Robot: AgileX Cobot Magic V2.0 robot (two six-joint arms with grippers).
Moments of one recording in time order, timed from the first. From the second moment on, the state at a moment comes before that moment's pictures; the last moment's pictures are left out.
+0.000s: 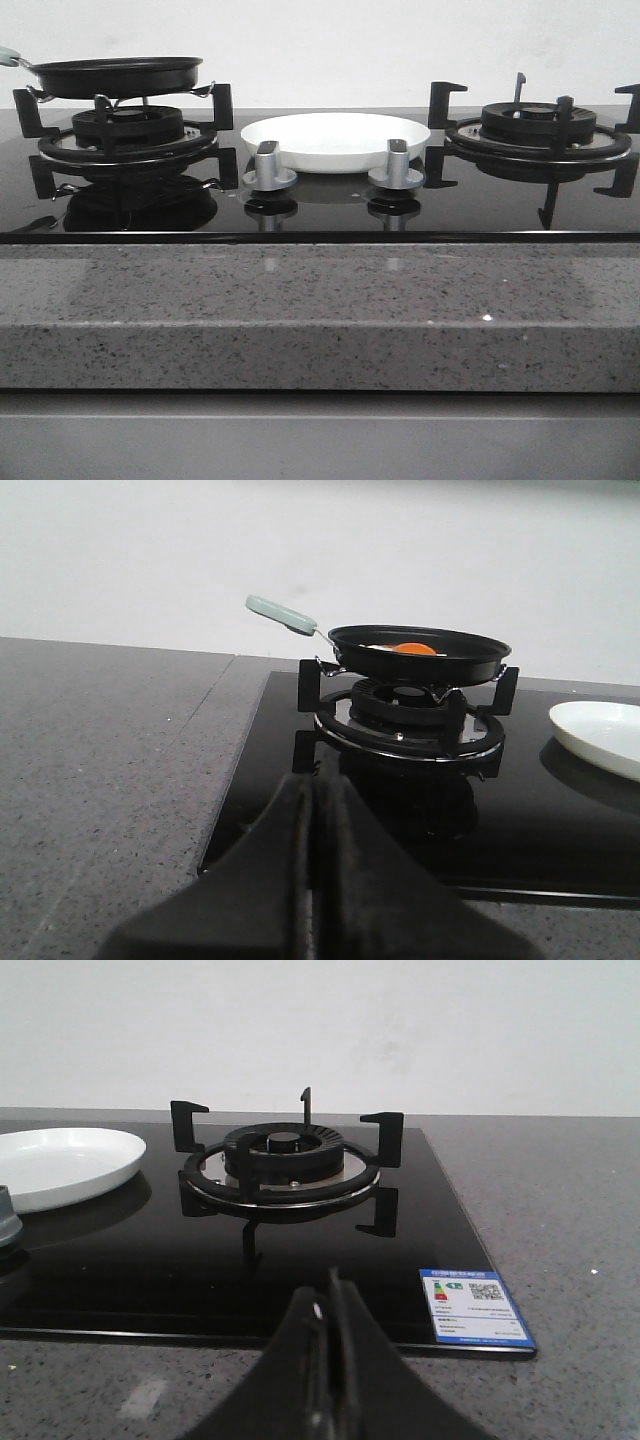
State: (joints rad) left arm -0.05 0.00 0.00 0.01 0.02 -0.10; right arm 0.01 -0.01 0.03 0.00 0.02 0.04
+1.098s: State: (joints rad) left arm -0.05 0.38 -0.61 0.01 0.37 -0.10; right arm 0.01 0.31 -0.54 0.01 0.45 0.04
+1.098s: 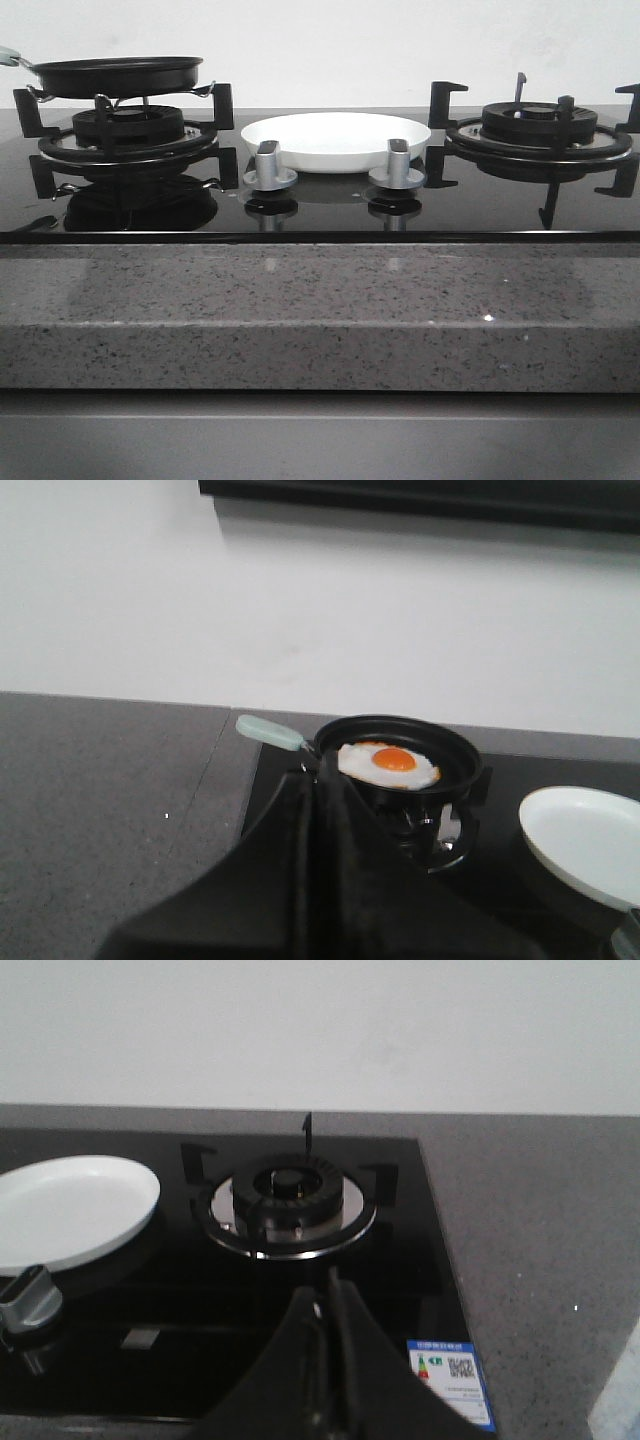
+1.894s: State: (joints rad) left arm -0.05 0.60 -0.61 0.03 0.39 -0.10; right arm 0.01 0.58 -0.55 0.01 0.54 0.04
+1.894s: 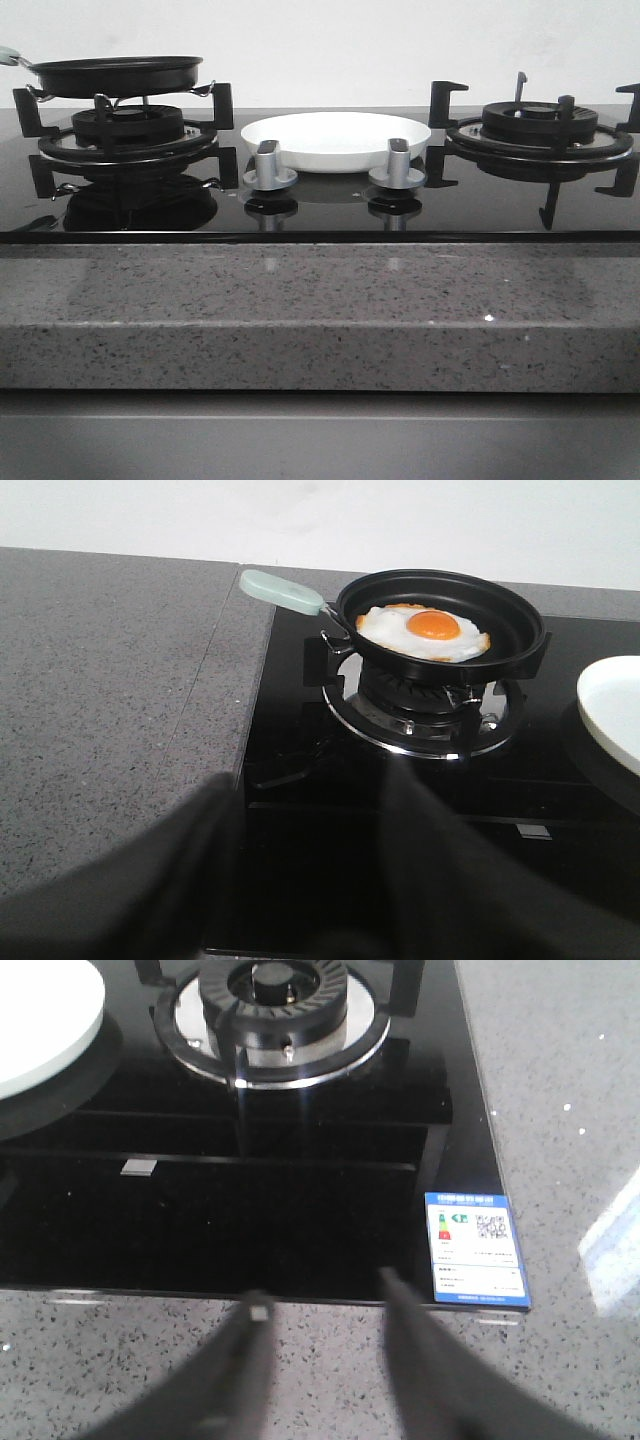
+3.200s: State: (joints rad) left arm -0.05 0.61 -0.61 0.03 0.39 -0.10; right arm 0.22 1.61 -1.35 0.40 0.68 -0.23
